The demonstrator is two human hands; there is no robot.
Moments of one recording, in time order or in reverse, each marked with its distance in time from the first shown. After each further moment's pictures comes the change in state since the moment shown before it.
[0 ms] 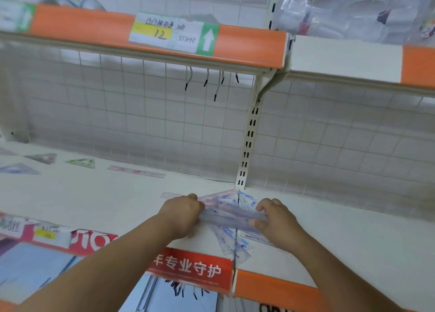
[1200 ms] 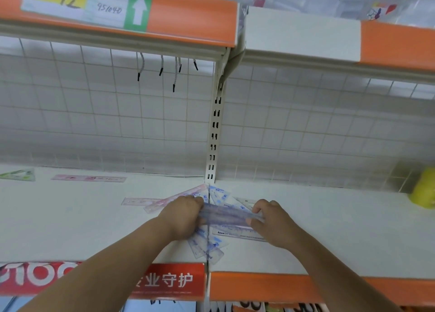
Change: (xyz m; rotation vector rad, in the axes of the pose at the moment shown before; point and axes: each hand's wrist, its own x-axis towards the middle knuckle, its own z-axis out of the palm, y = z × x) left_hand 0.054 0.044 0.018 -0.216 0.001 0.149; right_hand -0.016 0.052 -0.004 0.076 -0.017 0.177
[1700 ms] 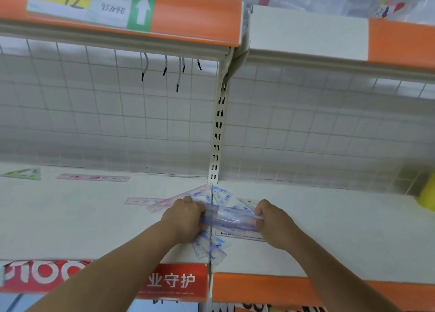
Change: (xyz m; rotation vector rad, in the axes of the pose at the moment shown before) left_hand -0.003 0.004 0.006 -0.008 -0.057 -0.115; right_hand 0.005 -0.008 0.004 -0.108 -0.010 0.055
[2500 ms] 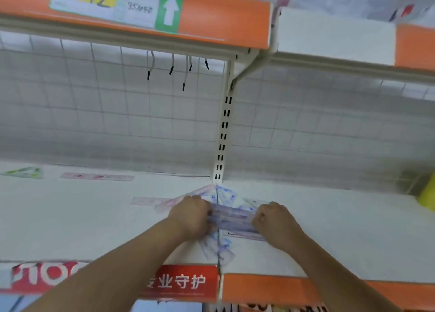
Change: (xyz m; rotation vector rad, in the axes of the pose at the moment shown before) left_hand -0.007 0.002 -0.019 -0.024 0.011 0.043; right_hand -0.001 -0.013 0.007 -0.063 0.096 -0.064
